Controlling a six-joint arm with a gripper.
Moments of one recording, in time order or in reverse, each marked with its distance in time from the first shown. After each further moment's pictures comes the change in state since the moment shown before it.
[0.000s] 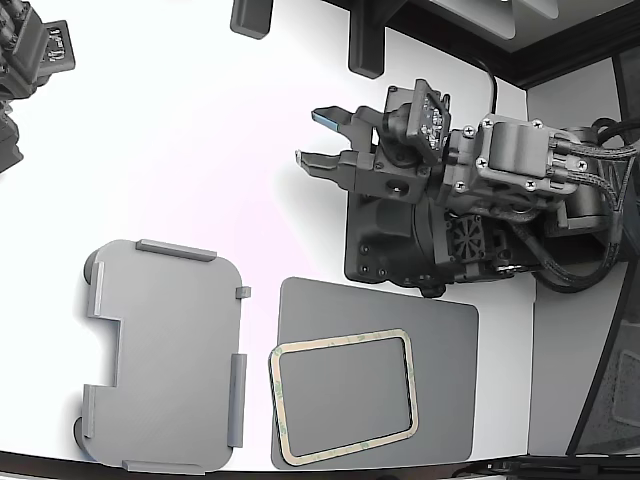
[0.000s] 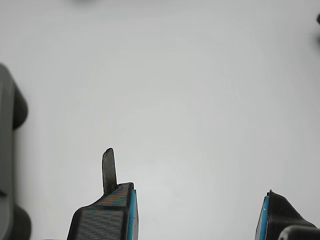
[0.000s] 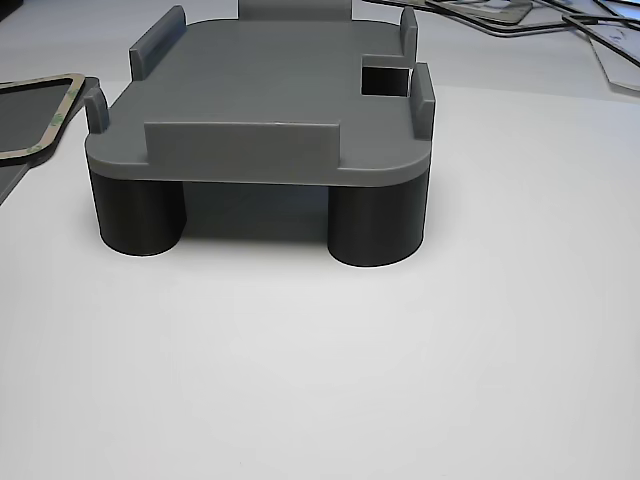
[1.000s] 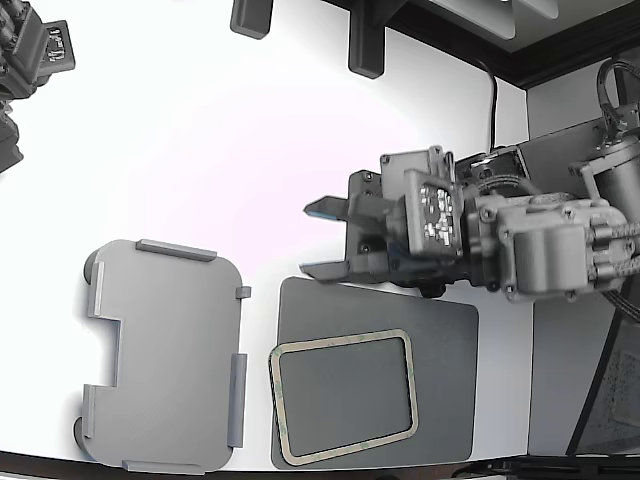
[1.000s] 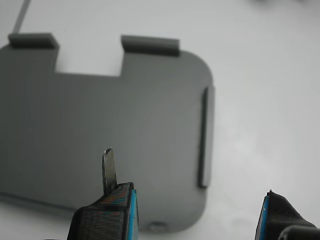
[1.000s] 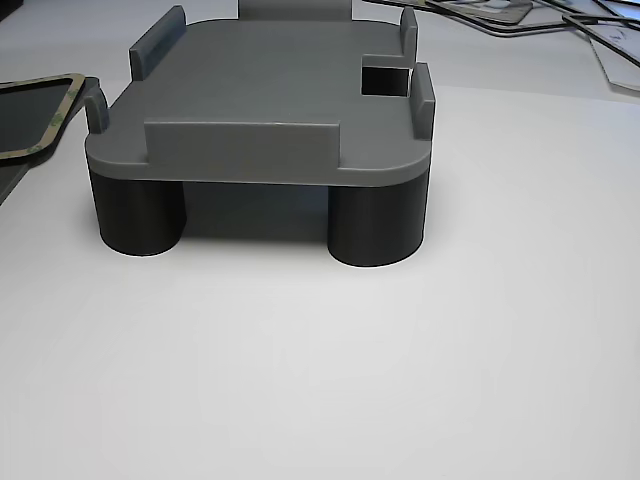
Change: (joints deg) arm 21.8 -36.7 -39.0 15.6 -2.2 10.0
